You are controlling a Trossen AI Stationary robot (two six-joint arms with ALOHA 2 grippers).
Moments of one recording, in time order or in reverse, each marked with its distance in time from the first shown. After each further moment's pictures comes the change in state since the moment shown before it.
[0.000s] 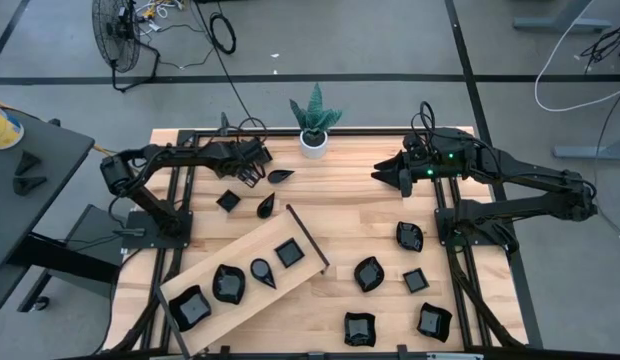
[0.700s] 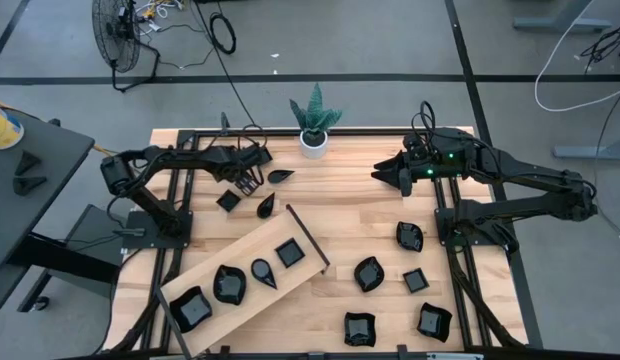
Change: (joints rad) left arm -0.019 0.000 -0.054 0.000 0.092 0.071; right arm 0.000 0.000 0.000 0.003 0.003 0.019
